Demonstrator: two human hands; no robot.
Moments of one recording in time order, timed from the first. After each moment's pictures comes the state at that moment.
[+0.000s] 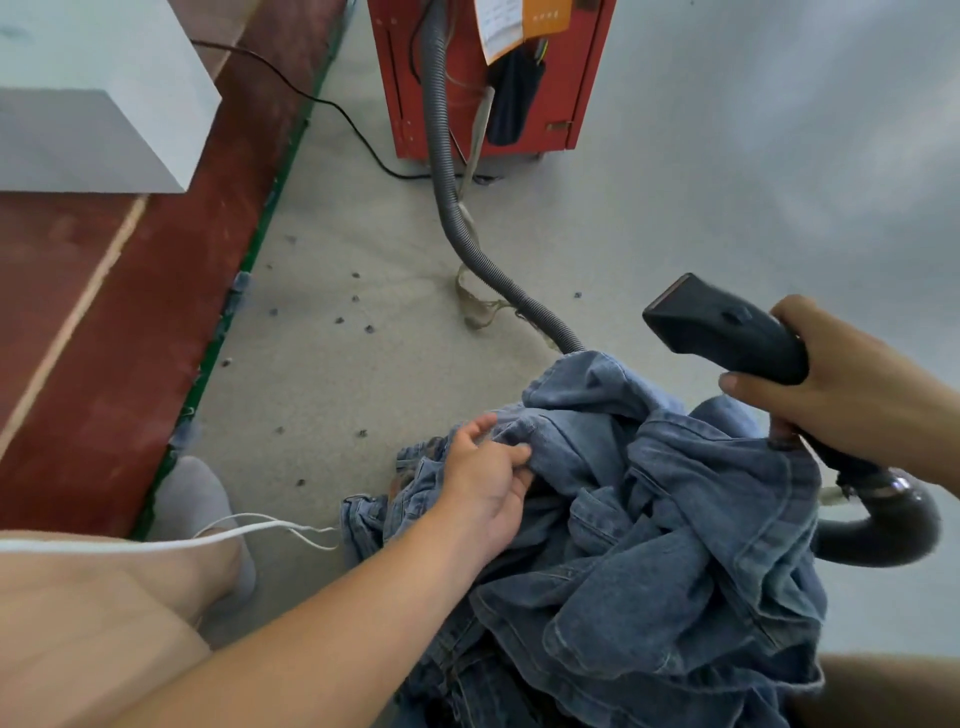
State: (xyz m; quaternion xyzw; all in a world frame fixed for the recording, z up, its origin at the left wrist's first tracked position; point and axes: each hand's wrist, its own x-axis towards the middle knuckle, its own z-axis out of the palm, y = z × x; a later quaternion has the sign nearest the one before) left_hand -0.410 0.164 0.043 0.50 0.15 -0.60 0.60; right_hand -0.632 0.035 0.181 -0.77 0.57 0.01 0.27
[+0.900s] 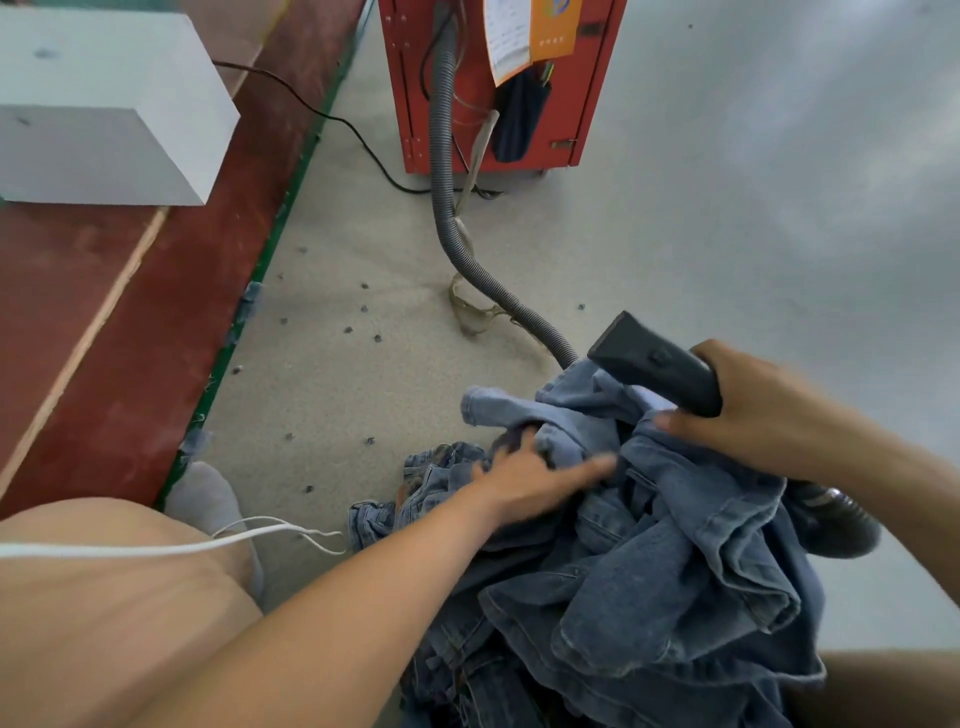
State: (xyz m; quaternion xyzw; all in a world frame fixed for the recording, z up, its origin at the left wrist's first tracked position) left_hand -0.402 0.158 0.042 0.69 -0.38 -0.60 0.13; right_hand -0.598 0.046 0.160 -0.82 0.51 0.09 0.22
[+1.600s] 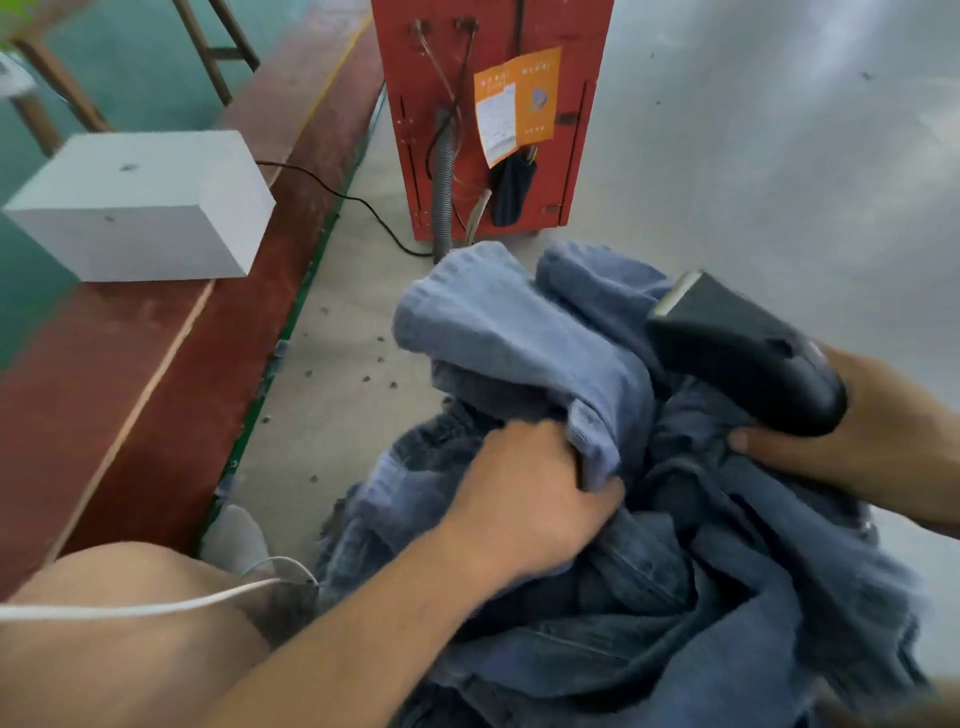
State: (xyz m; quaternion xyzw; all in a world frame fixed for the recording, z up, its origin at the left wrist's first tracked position) left_hand -0.397 0.210 0.184 0.65 -0.69 -0.19 0.25; right_hand -0.643 0.104 0.250 -0.79 0.48 -0.14 0.36
